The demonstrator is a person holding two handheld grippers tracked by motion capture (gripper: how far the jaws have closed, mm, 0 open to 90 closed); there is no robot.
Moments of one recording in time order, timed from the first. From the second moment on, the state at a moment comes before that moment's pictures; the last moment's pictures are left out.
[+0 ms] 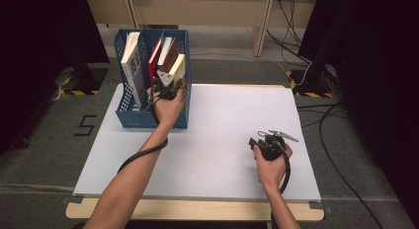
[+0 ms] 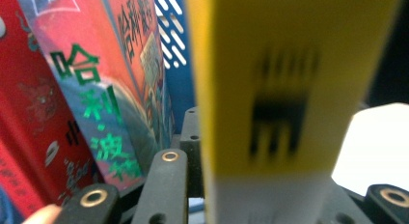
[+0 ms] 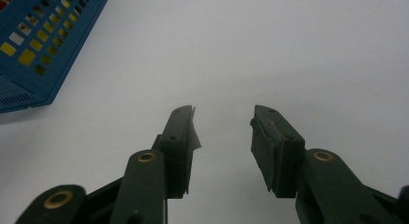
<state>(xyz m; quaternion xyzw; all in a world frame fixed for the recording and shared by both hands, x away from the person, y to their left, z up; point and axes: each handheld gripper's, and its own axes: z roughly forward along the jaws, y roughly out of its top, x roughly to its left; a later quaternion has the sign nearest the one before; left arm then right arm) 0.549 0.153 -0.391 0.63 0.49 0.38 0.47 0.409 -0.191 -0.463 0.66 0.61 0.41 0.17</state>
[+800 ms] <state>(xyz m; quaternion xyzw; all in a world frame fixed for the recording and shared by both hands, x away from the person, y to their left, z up) 0.508 0.166 -0.381 0.64 0.49 0.36 0.47 0.406 -0.191 -0.463 0.66 0.61 0.41 0.16</state>
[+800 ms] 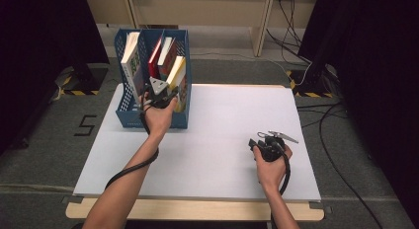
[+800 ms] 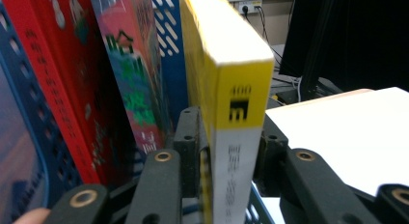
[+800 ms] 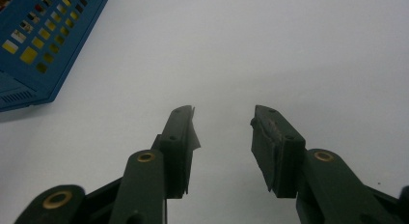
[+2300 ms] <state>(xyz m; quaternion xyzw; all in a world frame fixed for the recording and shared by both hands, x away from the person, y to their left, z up) 0.555 0.159 -0.377 0.62 0.50 0.36 0.48 0.406 -0.196 -0.462 0.66 0.61 0.41 0.17</state>
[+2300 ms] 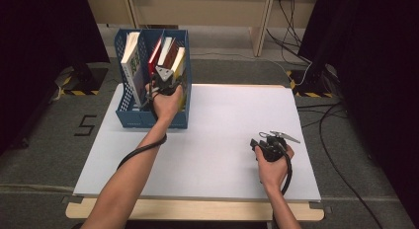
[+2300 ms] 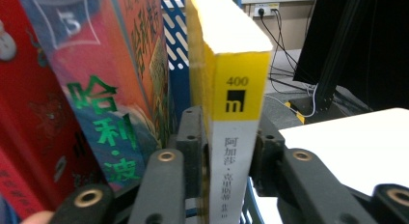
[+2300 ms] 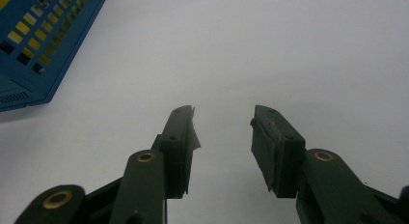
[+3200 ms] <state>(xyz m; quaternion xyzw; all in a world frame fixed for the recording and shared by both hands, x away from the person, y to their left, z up) 0.549 0.159 -0.373 0.63 0.50 0.37 0.47 0.404 -0.197 -0.464 0.66 0.61 0.41 0.16</state>
